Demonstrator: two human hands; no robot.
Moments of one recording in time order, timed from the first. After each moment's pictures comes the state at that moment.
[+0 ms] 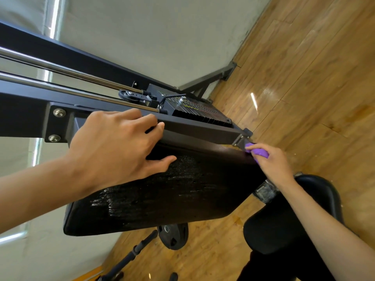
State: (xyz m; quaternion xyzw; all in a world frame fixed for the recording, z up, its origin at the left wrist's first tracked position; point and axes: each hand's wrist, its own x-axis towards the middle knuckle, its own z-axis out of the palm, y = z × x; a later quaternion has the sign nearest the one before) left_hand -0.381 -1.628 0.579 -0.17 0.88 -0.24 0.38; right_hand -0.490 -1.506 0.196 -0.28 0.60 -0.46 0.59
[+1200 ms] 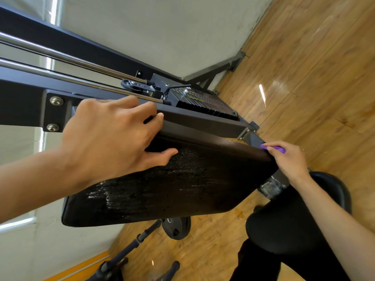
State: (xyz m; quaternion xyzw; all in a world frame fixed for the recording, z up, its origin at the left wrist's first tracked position) left_hand -0.382 -1.624 0.577 -0.19 0.85 -0.26 0.41; right_hand -0.500 -1.501 0.178 -0.21 0.65 -0.40 0.61
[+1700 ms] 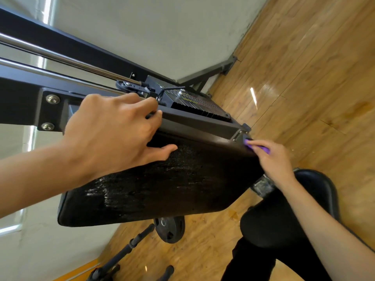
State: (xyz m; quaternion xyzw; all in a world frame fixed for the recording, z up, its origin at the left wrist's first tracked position) left_hand -0.386 -1.624 0.577 -0.18 0.85 -0.25 0.43; right_hand -0.494 -1.497 0.230 -0.28 0.63 -0.44 0.58
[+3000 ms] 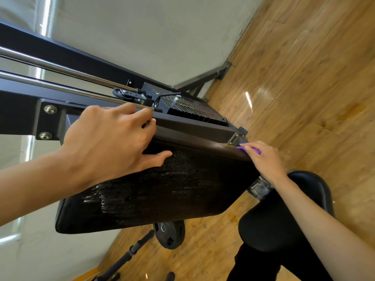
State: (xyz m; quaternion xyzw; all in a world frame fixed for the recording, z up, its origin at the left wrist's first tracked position) left_hand -0.384 -1.625 0.573 -0.15 0.87 -0.26 0.40; right_hand -0.487 -1.505 0.192 -0.29 0.61 -0.44 0.59
